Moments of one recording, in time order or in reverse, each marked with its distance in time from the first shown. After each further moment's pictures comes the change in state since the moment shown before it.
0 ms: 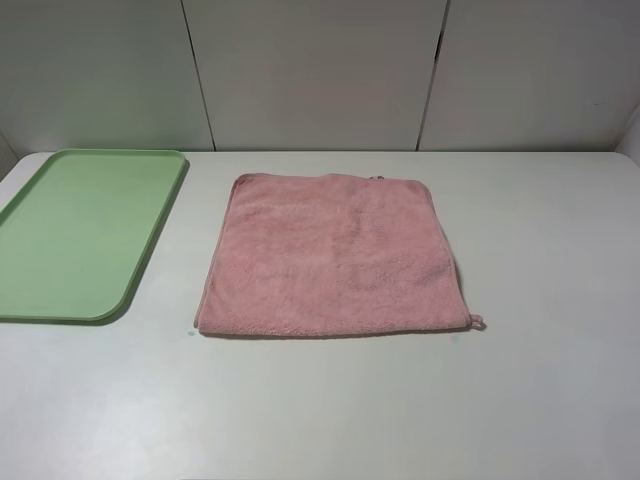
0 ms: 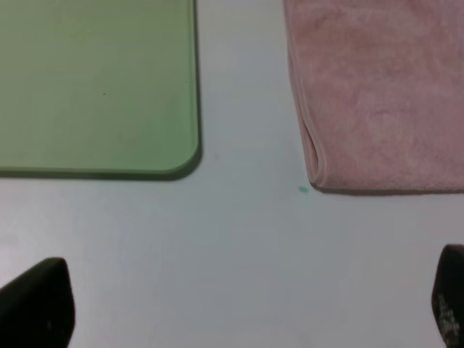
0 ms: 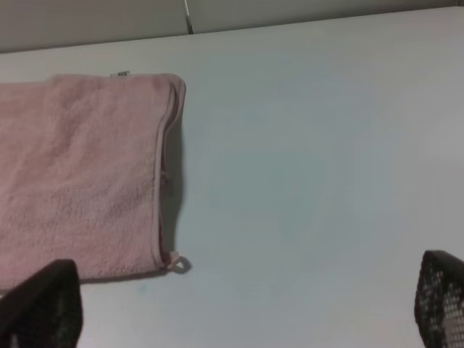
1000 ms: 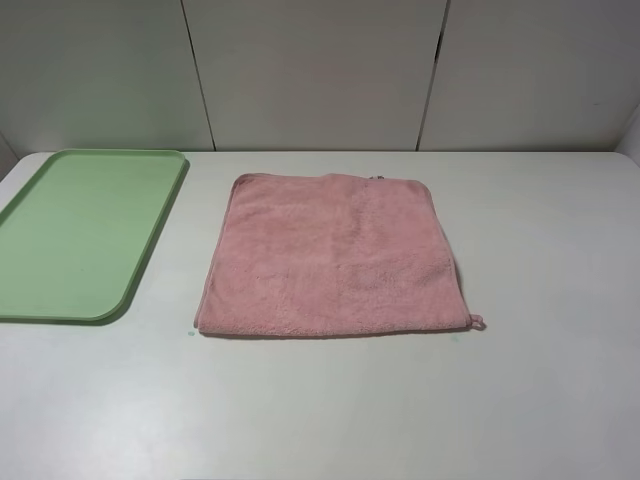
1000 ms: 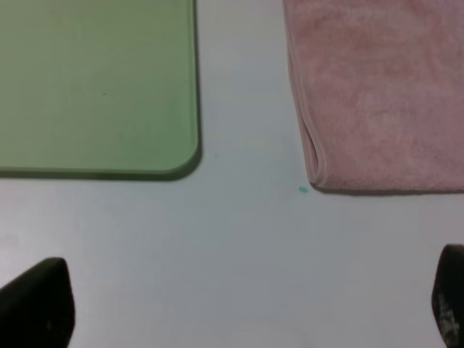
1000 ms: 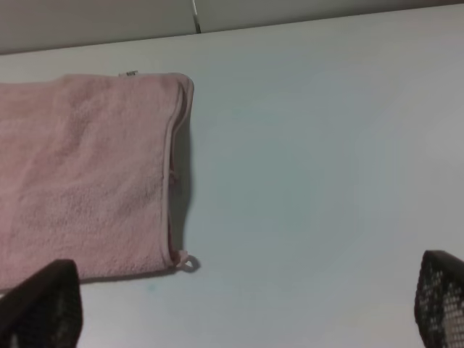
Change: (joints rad) left arm 0.000 0.000 0.000 -0.001 0.000 0.000; right arm 0.000 0.000 0.000 0.017 0.000 0.000
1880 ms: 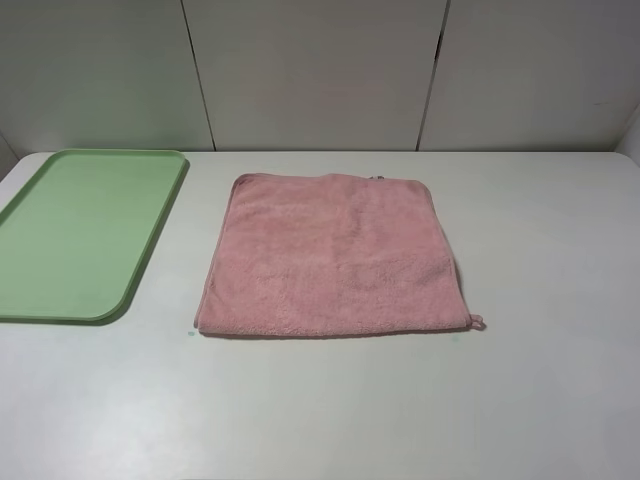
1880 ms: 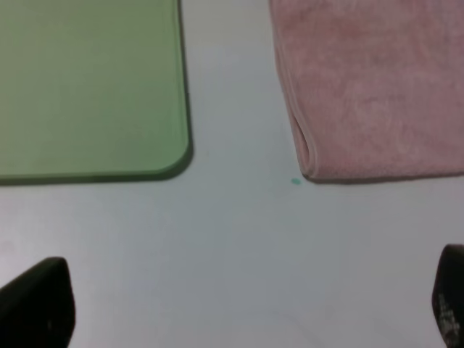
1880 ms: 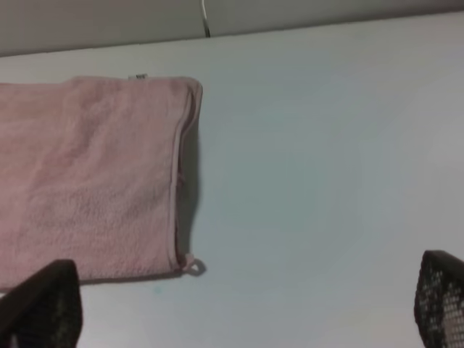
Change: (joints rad) left arm -0.009 0.000 -0.018 -0.022 0.020 0.071; right arm 0.000 0.005 -0.028 0.029 0.000 -0.053
